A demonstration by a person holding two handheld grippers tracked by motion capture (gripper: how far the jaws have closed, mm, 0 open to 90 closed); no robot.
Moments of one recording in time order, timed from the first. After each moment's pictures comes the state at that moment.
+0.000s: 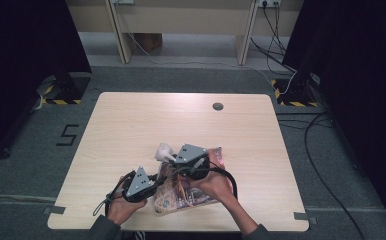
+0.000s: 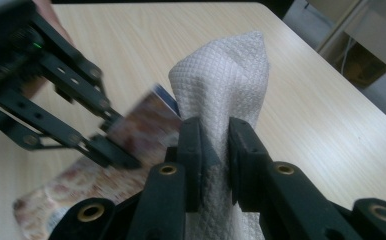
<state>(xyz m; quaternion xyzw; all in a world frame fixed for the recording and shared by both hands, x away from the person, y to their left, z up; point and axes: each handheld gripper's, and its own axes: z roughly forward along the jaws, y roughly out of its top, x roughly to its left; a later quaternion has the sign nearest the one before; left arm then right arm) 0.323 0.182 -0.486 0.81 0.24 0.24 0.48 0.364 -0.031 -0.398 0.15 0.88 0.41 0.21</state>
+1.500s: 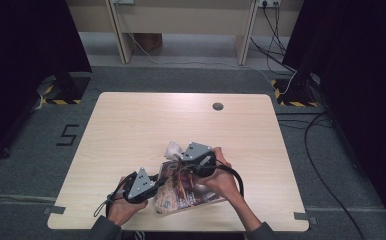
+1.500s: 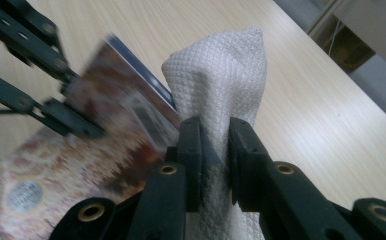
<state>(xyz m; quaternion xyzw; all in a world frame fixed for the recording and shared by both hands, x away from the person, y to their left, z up) 0.320 0.178 -0.484 0.81 0.23 0.25 0.47 0.377 -0.050 -0.406 0.16 0.89 0.37 0.22</state>
